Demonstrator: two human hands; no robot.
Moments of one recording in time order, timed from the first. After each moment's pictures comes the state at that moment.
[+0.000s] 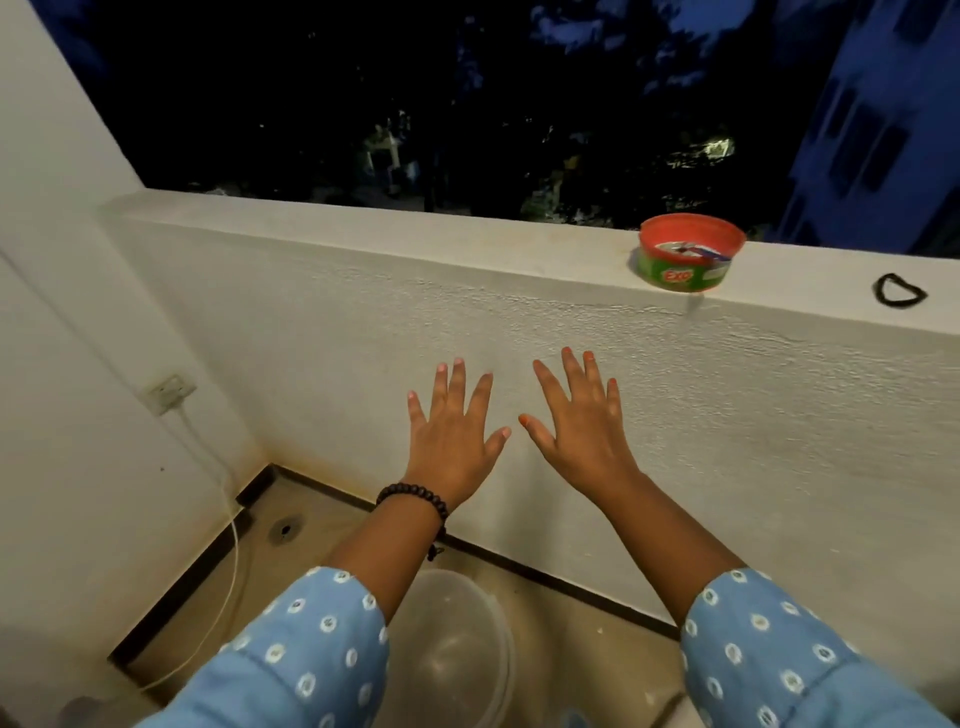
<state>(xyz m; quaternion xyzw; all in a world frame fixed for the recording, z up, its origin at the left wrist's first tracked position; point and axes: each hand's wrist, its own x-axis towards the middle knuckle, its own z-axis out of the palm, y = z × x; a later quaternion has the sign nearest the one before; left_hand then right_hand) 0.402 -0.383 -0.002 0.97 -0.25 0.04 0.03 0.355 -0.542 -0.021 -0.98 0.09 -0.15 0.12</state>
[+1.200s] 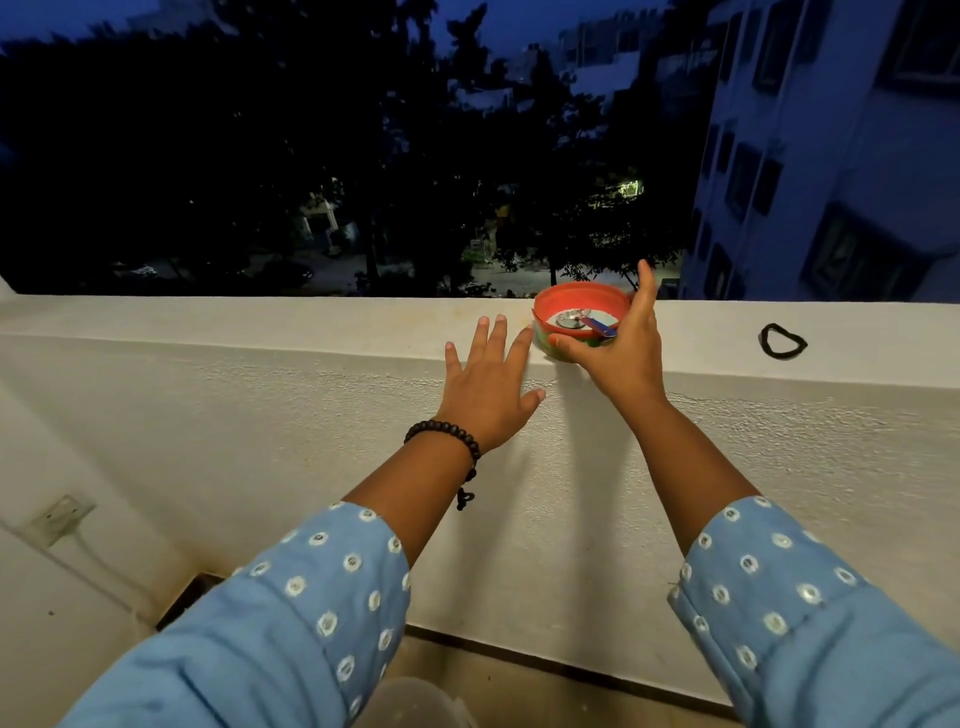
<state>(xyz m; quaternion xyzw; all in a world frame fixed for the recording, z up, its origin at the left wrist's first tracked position) 0.459 -0.555 0.084 0.92 -0.39 0.07 0.05 0.411 -0.714 0.066 -0.78 0.24 -0.39 0.43</state>
